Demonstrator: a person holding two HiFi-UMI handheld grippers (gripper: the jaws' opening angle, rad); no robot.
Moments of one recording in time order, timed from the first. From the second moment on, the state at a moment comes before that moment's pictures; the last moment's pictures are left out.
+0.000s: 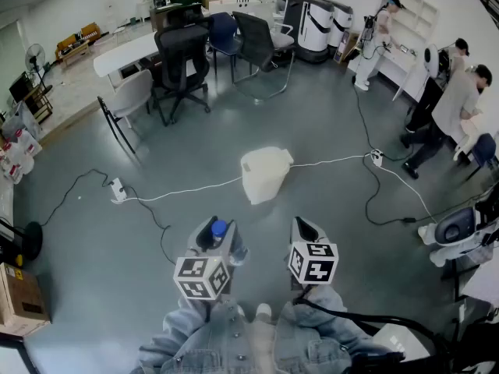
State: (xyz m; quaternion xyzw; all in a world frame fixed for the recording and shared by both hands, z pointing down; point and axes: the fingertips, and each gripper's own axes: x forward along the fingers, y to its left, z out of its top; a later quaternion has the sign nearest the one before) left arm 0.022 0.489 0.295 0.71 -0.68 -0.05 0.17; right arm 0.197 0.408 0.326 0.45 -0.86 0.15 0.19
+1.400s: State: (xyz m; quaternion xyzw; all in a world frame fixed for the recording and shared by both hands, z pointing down) left arm -0.011 0.330 0.319 0.68 -0.71 -0.04 0.19; right arm 0.172 0.234 0.349 0.43 -0.86 0.21 0.17
